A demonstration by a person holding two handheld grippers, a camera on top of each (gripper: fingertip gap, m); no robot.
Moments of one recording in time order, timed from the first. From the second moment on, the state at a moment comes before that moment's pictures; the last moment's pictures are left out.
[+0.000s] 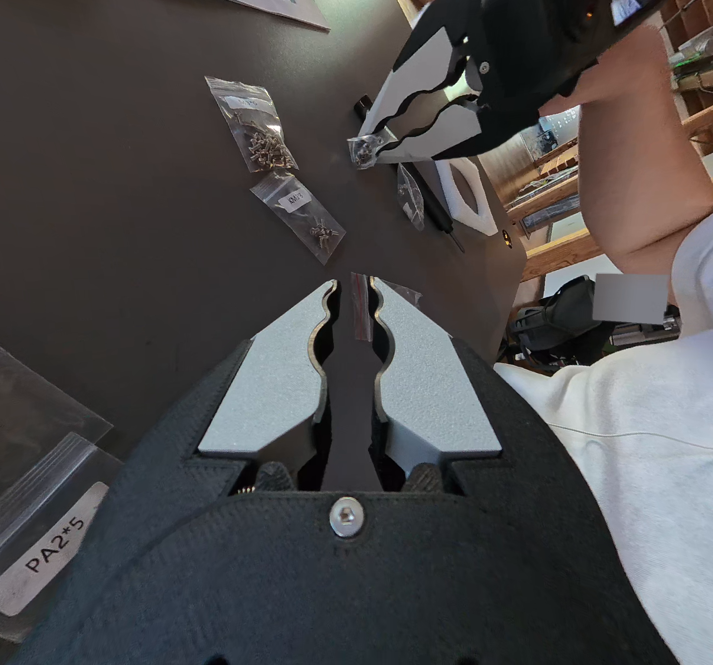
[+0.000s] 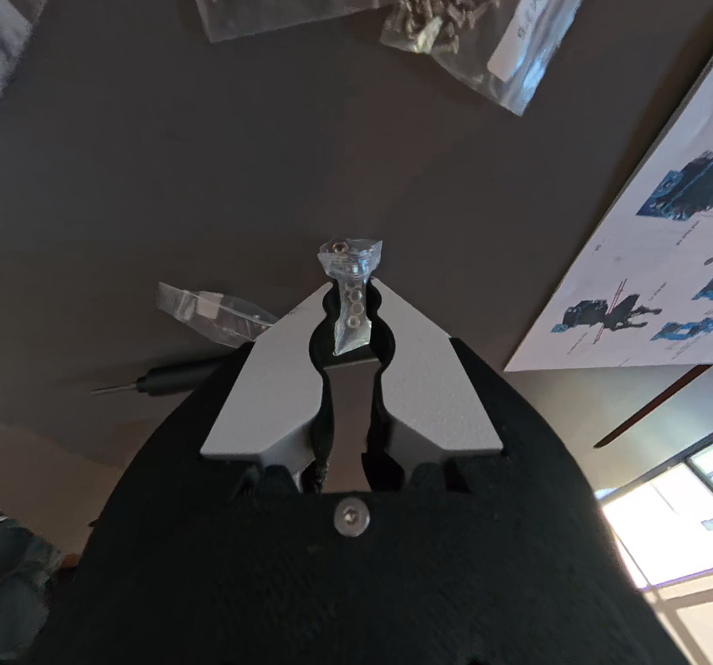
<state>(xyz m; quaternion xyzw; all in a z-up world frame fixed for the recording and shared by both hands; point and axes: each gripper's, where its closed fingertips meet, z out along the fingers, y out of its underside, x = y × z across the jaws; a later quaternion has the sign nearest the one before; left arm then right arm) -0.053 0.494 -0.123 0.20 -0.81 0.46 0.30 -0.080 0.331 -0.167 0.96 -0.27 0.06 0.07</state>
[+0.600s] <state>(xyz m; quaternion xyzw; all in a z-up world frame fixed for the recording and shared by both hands) -0.054 0.494 -0.123 0.20 -0.81 0.46 0.31 -0.081 0.332 -0.165 0.96 -0.27 0.05 0.08</state>
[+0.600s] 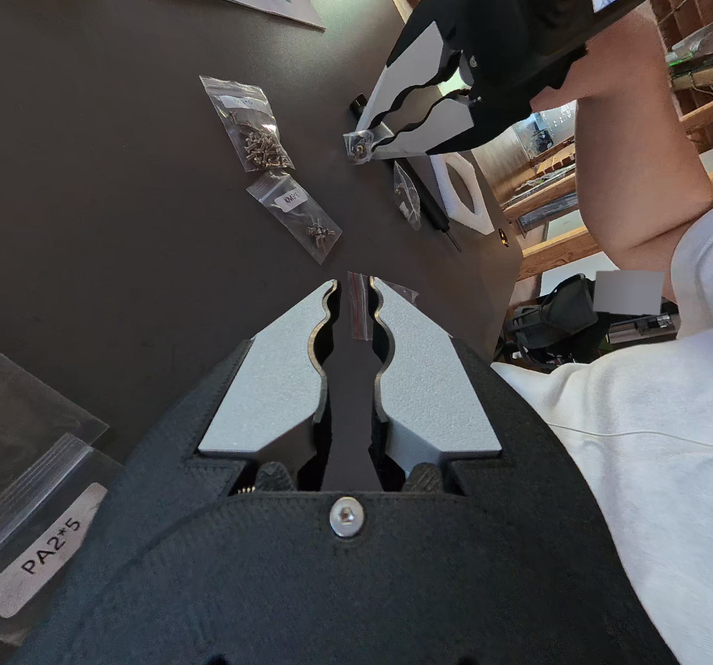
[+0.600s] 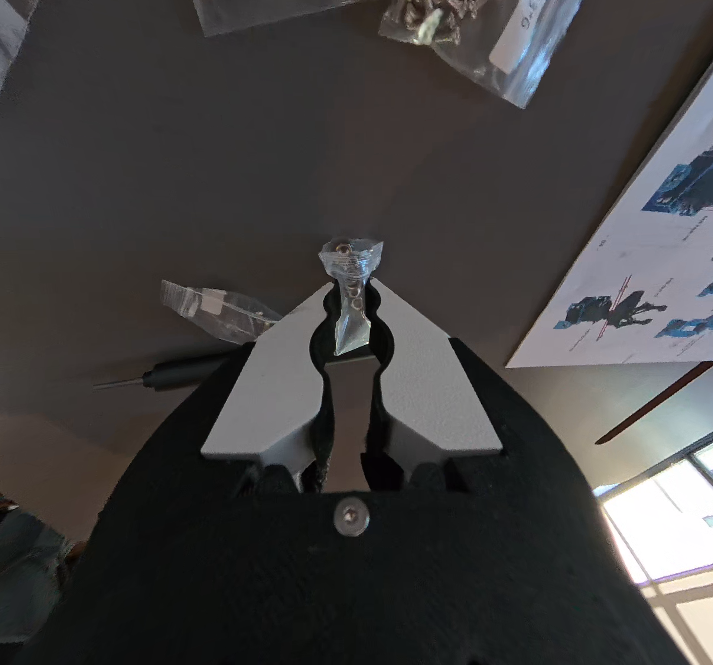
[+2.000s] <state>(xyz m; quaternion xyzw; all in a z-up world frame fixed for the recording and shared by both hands) -0.052 0.497 -0.123 0.20 -0.81 0.46 0.31 -0.085 0.335 -0.163 0.96 -0.25 0.03 0.11</state>
